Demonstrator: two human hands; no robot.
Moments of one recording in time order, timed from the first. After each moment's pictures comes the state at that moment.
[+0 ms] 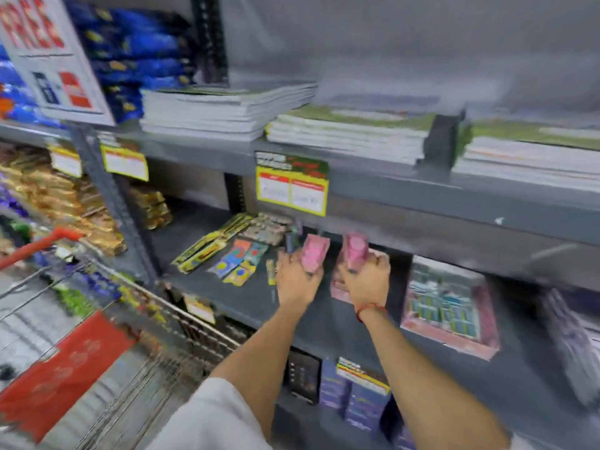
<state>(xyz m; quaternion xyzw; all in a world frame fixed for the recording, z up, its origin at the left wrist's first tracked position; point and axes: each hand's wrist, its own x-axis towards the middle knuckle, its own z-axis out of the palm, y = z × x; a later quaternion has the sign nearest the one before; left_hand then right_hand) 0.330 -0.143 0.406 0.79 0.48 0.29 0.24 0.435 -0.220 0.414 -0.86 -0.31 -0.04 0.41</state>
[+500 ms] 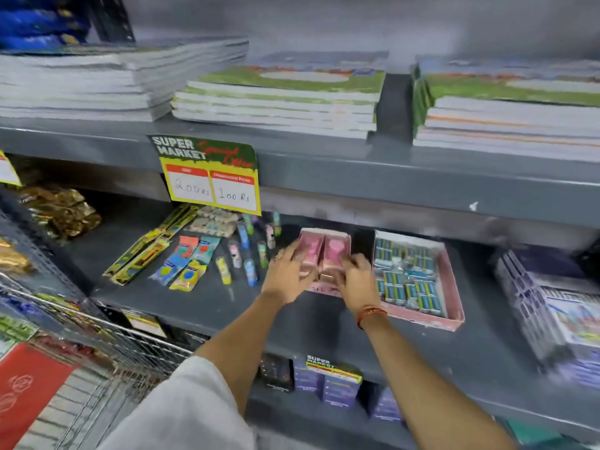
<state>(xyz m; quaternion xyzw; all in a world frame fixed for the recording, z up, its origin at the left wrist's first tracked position) 0.393 -0.121 0.360 0.94 0.27 0.12 0.15 0.491 -0.254 0.367 -0.88 -0.40 0.02 0.26</state>
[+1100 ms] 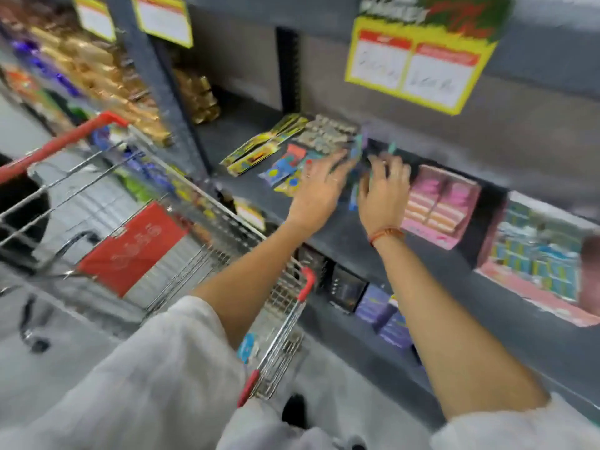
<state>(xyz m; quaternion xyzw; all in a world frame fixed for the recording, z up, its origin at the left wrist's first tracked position) 0.257 -0.074 0.377 0.89 0.28 0.37 -0.01 0.368 -0.149 0.394 -0.77 -0.49 -0.20 0.36</state>
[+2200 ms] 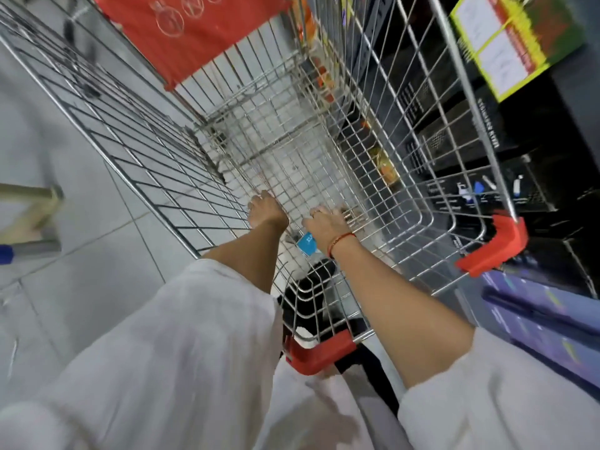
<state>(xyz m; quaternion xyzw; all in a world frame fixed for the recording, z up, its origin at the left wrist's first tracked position) -0.026 -0.109 0.024 0.39 0.84 -0.12 0.36 0.100 -0.120 0.042 -0.43 -0.81 0.26 -0.30</state>
